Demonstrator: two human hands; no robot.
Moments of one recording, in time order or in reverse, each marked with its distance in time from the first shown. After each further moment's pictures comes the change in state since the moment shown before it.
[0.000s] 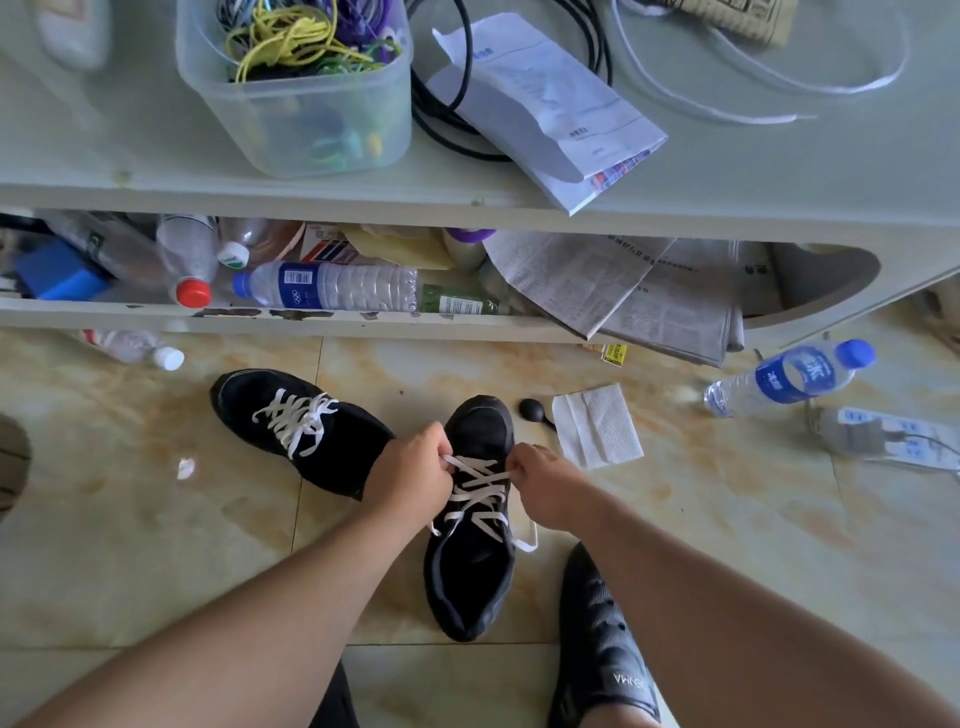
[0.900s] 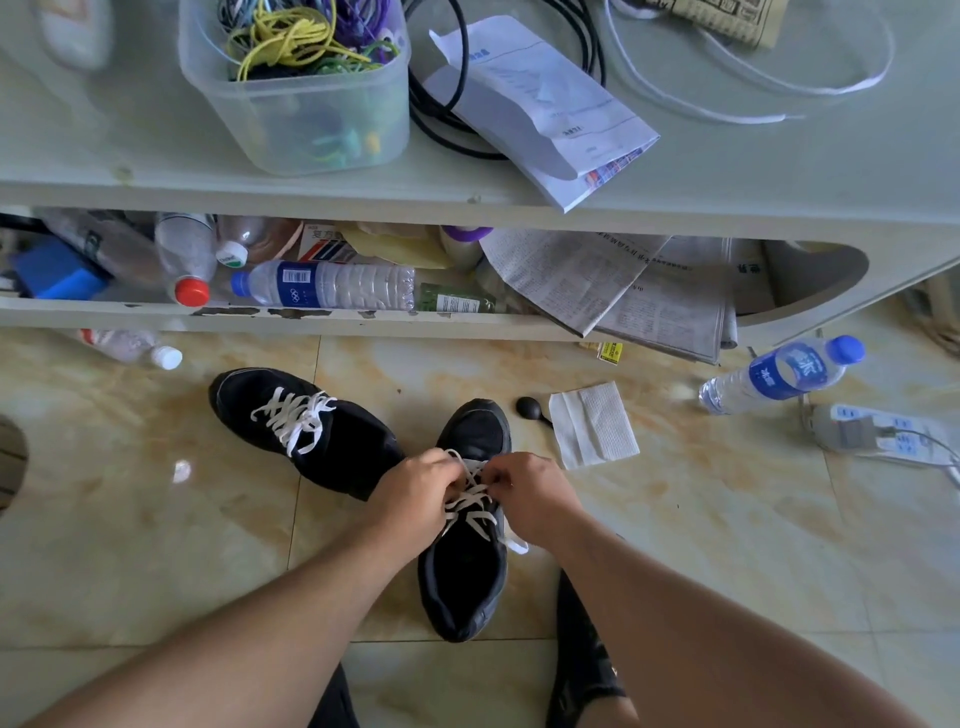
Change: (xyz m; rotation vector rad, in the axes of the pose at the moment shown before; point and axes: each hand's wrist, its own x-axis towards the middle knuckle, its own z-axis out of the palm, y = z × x) left_hand -0.017 -0.020 0.020 0.086 -0.037 0.367; right_hand -0.011 -0.012 0.026 0.120 0.172 -0.040
